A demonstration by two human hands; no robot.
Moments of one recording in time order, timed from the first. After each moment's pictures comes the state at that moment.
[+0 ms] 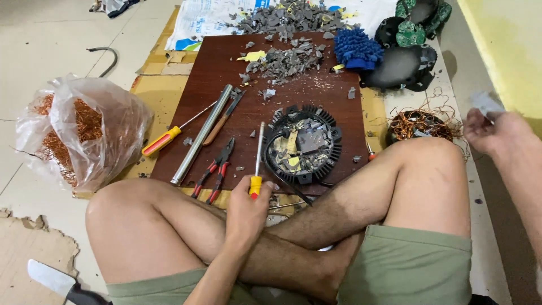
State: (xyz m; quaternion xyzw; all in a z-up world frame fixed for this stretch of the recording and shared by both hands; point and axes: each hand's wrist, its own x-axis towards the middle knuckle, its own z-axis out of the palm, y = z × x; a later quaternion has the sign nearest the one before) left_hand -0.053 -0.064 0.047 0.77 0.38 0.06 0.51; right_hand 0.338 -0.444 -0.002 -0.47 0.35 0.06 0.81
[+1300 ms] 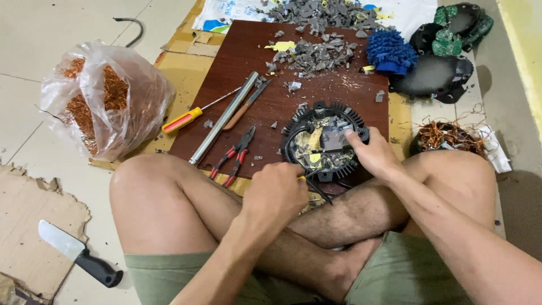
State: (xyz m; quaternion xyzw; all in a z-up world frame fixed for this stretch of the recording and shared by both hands) left_hand -0.035 -0.058 0.087 0.91 0.28 -0.08 0.30; right_hand 0.171 -0.220 0.003 -0.93 -0.11 0.18 0.31
